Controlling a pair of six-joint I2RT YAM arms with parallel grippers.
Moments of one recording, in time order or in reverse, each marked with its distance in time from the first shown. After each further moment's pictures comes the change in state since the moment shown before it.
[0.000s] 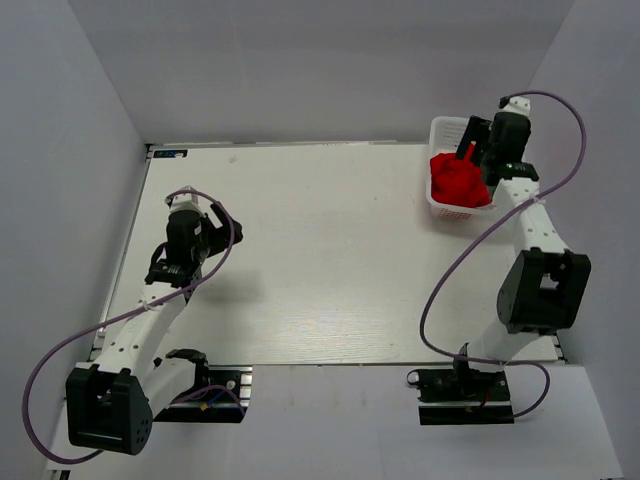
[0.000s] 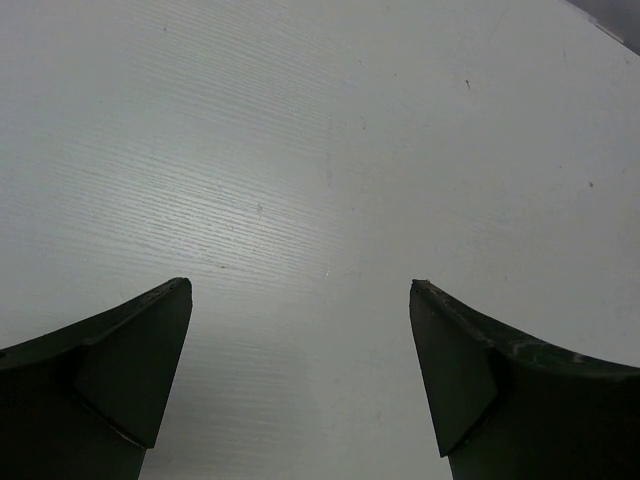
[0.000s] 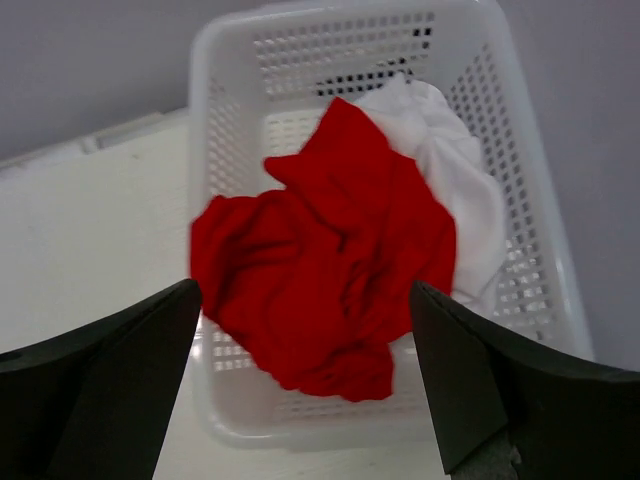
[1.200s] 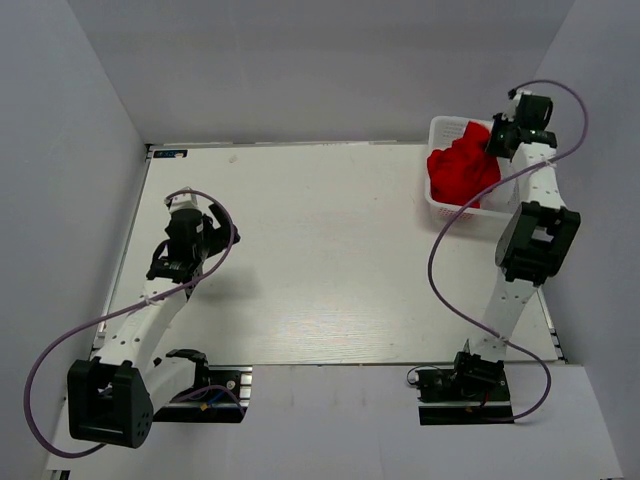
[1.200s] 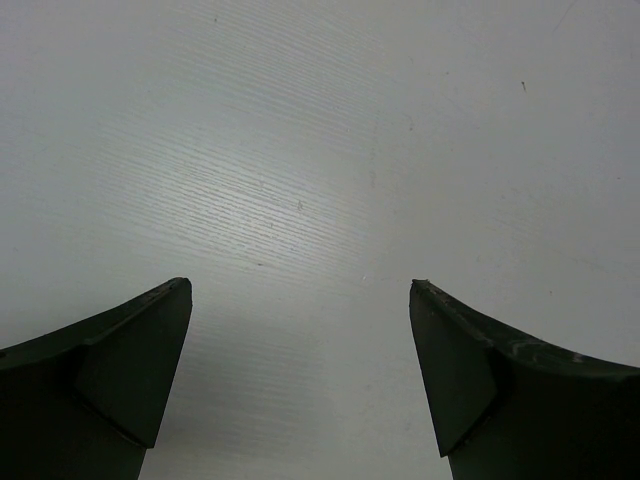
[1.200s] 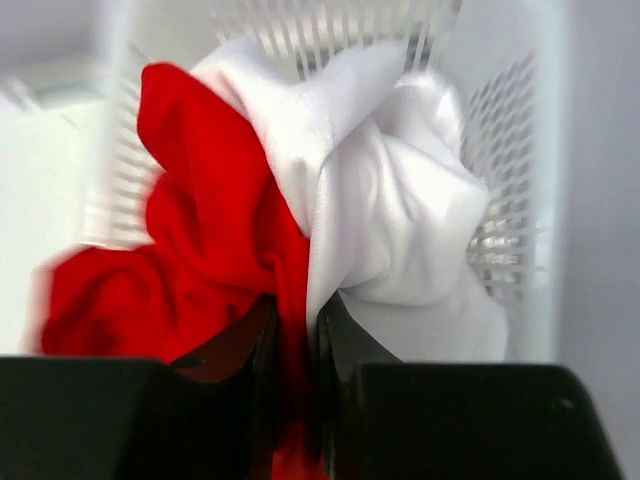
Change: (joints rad) left arm 0.000 0.043 0.013 -0.035 -0.073 0.011; right arm -0.213 0.575 0.630 -0.344 -0.336 -0.192
